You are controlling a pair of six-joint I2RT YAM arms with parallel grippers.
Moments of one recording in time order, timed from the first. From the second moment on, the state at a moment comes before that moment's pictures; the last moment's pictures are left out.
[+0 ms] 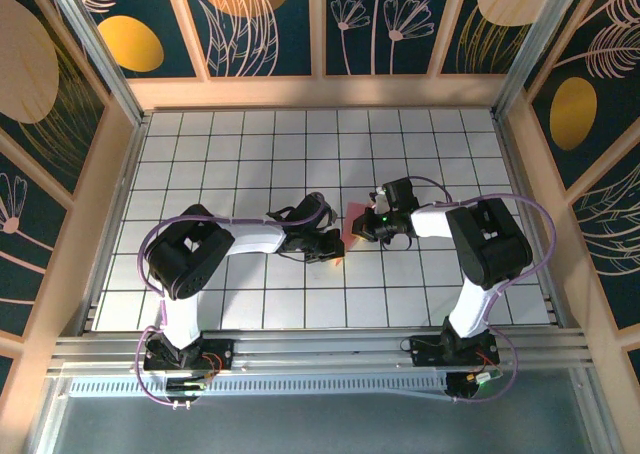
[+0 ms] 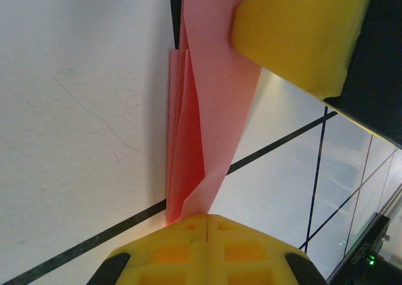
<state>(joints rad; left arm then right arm) -0.80 1.90 1.00 -0.07 0.44 -0.92 0.39 1.79 0.77 0.01 -0.61 0.68</state>
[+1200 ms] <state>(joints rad) -0.80 1.91 1.00 -0.06 0.44 -0.92 0.50 1.64 0.73 -0.05 -0.54 0.70</state>
